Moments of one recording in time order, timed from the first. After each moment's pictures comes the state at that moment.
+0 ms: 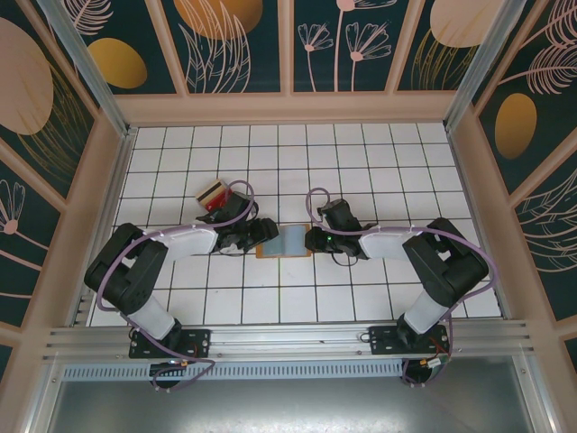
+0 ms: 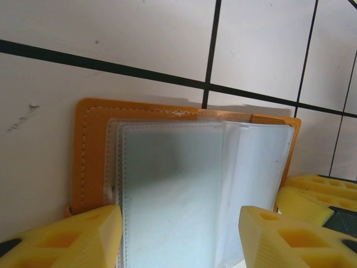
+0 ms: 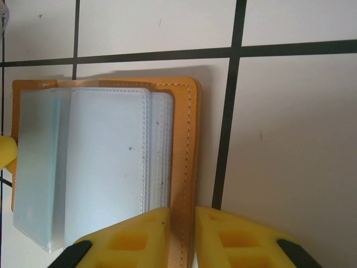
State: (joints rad) left arm -0.59 1.63 0.77 -0.07 0.28 -0.92; right arm 0.65 1.64 0.67 0.06 -0.24 0.66
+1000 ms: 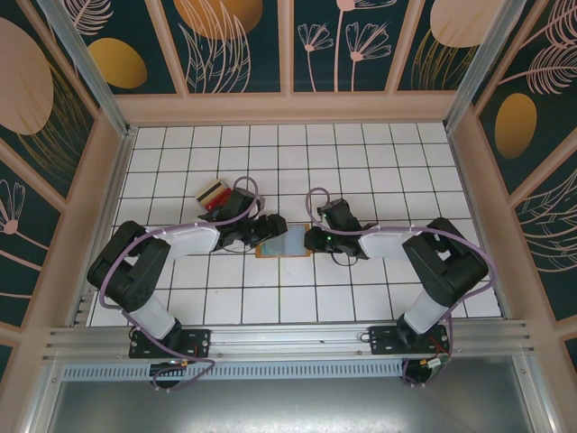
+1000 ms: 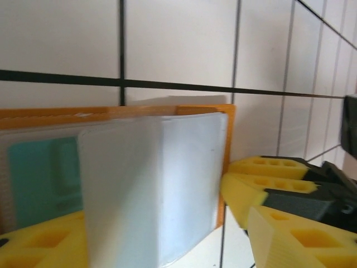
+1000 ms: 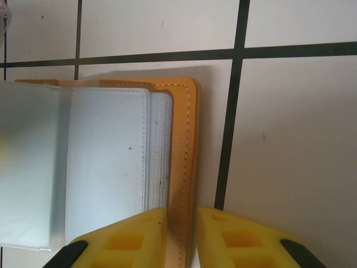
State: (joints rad) left arm -0.59 1.65 0.79 0.03 0.41 -0.91; right arm 0.65 1.64 0.67 0.06 -0.24 0.66
